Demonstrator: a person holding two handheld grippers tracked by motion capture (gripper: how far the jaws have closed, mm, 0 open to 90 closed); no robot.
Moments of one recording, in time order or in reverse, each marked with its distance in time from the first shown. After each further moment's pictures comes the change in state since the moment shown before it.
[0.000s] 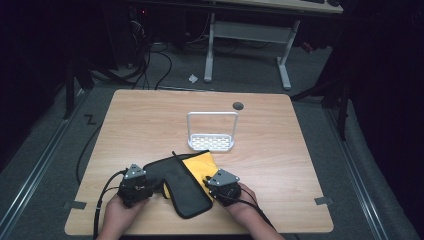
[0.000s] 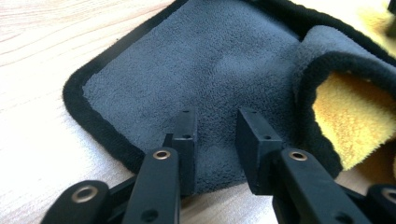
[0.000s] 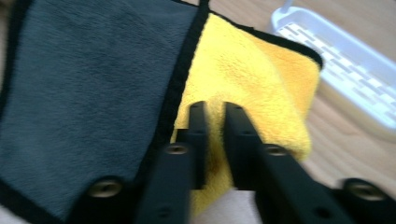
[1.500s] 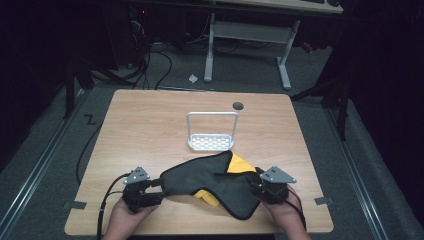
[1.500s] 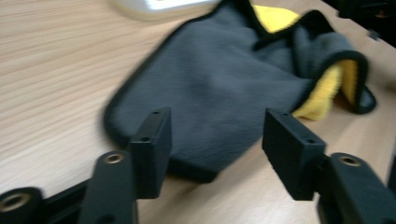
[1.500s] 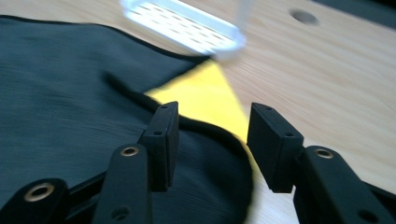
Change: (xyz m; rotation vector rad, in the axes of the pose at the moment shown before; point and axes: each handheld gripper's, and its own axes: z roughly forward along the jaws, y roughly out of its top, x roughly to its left) left arm -0.034 0.007 -0.007 -0.095 -0.186 0.039; right arm -0.071 -0.052 -0.082 -0.053 -0.217 0.173
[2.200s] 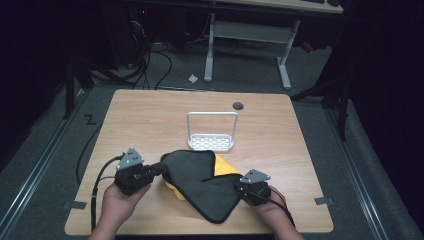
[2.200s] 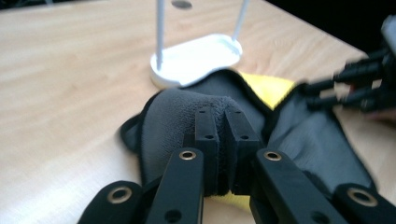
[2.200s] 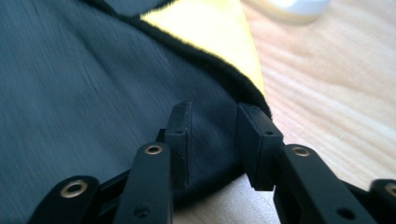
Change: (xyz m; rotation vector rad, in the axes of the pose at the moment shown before) left arm 0.001 0.069 -0.042 -0.098 0.119 0.060; right arm 0.023 -0.010 0.045 0.186 0.102 -0.095
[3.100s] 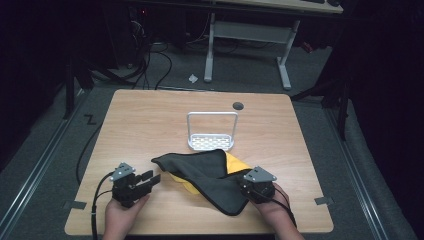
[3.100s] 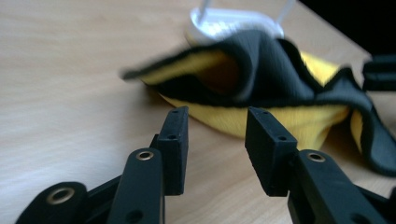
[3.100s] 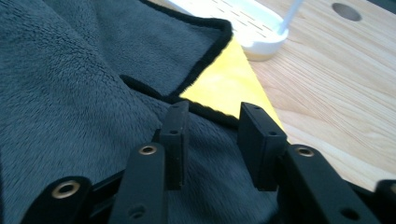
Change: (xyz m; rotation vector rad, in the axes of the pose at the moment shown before) left arm 0.011 -0.071 0.022 0.004 0.056 -0.216; right arm -0.001 0.013 -0.019 -0.091 -0.084 0.005
